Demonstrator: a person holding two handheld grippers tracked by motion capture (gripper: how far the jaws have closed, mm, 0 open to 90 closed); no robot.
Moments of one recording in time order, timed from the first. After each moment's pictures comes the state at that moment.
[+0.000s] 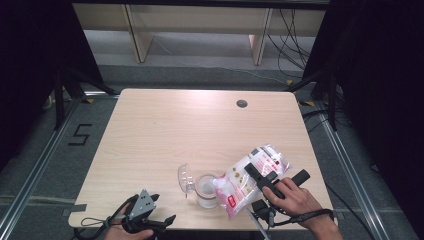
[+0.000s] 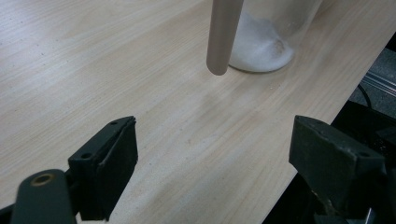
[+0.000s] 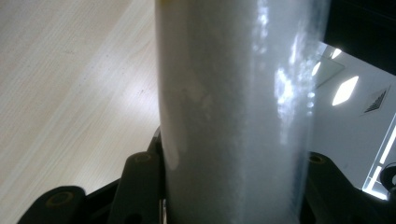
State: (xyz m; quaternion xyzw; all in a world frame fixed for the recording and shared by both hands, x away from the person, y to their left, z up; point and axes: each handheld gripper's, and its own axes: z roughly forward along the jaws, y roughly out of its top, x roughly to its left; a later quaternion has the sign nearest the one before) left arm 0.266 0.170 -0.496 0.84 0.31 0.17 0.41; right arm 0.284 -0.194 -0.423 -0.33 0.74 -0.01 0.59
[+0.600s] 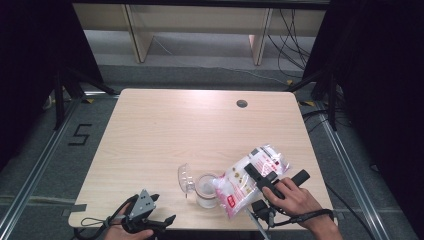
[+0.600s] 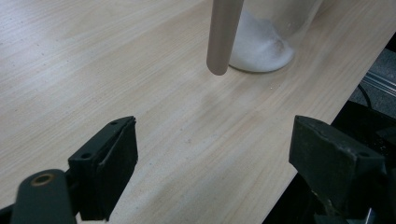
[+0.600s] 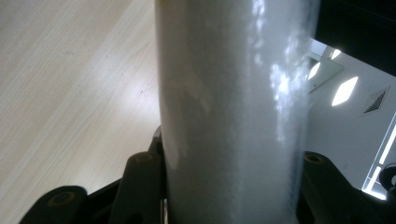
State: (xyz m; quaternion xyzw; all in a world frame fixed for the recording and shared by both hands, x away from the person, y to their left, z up) left arm 0.266 0.170 -0.496 0.84 0.31 0.17 0.41; right arm 0.283 -0.193 -0.423 -0.33 0.73 -0.01 0.59
